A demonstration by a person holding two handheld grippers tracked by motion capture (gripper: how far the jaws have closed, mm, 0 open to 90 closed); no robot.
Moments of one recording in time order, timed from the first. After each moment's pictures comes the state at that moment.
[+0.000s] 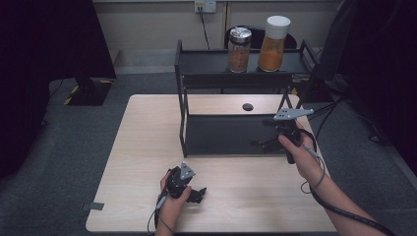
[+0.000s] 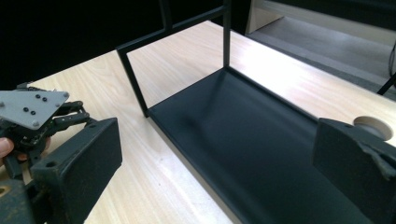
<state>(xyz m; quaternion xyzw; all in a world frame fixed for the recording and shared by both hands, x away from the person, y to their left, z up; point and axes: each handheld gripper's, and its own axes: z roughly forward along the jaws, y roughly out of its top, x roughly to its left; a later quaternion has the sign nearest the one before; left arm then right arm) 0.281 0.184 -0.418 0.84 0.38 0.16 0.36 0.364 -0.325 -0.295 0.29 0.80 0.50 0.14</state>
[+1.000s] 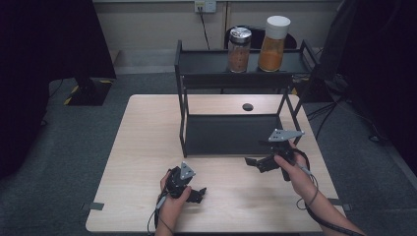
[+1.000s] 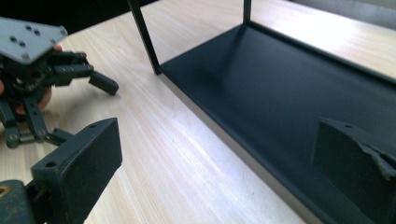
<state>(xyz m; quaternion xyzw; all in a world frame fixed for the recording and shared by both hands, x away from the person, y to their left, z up) 0.281 0.184 -0.418 0.84 0.38 0.16 0.36 0.355 -0.327 -0.356 0.29 0.82 0.49 0.11</state>
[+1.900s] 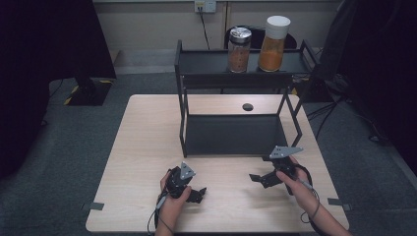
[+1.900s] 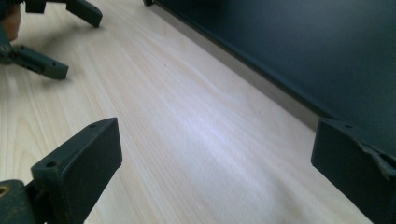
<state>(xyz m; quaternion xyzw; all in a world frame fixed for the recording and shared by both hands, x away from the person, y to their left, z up) 0.281 0.184 -0.418 0.84 0.38 0.16 0.36 0.340 -0.340 -0.400 0.30 0.84 0.44 0.09</state>
